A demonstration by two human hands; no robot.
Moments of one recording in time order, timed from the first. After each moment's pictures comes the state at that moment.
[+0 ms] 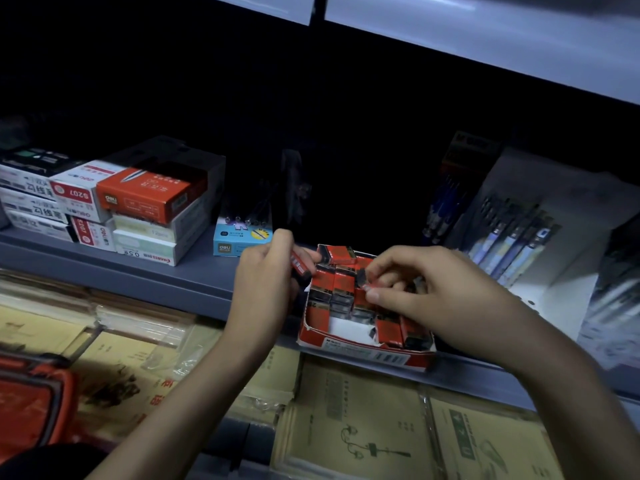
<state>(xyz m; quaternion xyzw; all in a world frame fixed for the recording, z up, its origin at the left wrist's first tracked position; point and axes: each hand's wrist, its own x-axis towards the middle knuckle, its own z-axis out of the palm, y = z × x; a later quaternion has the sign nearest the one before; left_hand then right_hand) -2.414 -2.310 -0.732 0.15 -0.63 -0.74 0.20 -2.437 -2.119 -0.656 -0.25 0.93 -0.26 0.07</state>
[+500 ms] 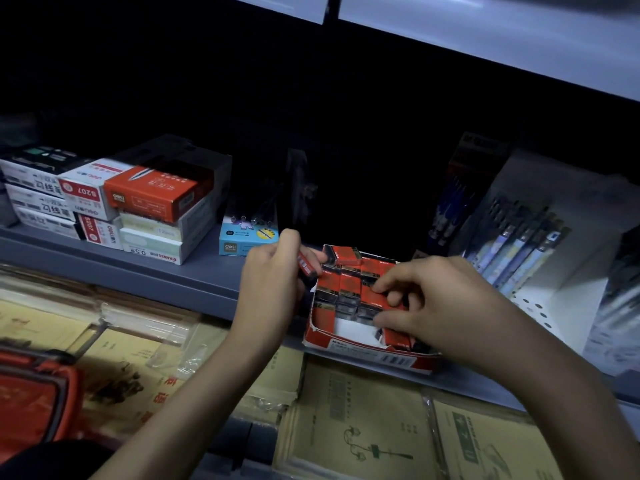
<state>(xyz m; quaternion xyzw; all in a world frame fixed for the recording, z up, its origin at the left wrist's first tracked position) -2.415 -2.311 -0.735 0.14 -0.64 -0.73 0.20 -2.435 -2.127 -0.662 -0.23 0.96 -0.13 0.04</state>
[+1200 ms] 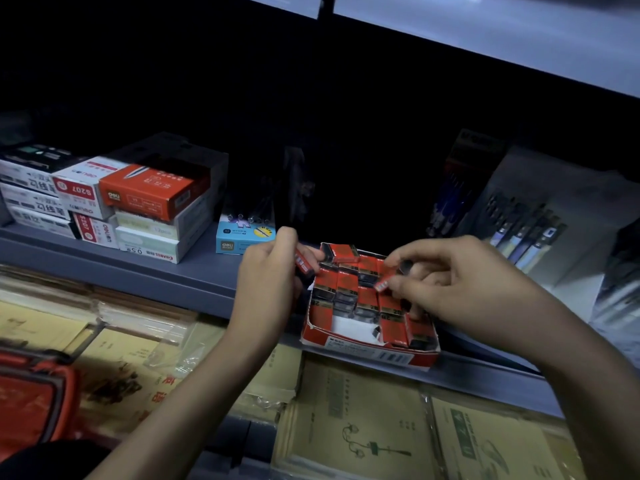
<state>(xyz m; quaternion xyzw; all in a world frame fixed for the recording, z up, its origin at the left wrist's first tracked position) -2.414 -2.310 -0.733 0.15 -0.63 -0.74 0.19 -2.441 -2.112 -0.651 -0.22 0.92 -0.31 0.05</state>
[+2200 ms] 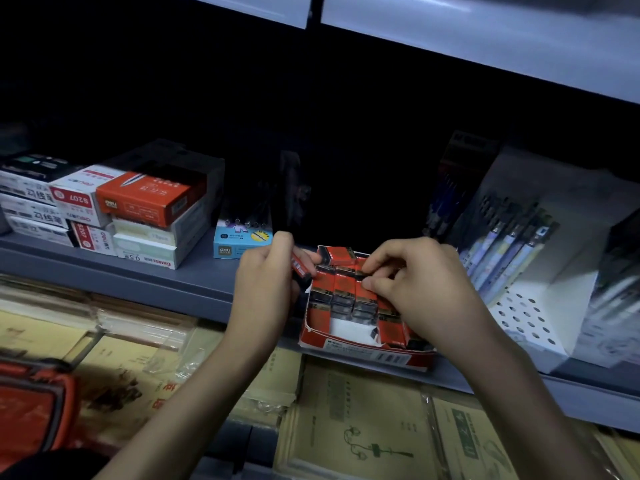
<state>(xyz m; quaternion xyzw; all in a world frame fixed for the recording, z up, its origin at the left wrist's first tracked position) -2.411 -2.310 -0.732 0.14 -0.63 -0.74 0.19 -2.452 -2.139 -0.684 -0.18 0.94 -0.28 -0.07</state>
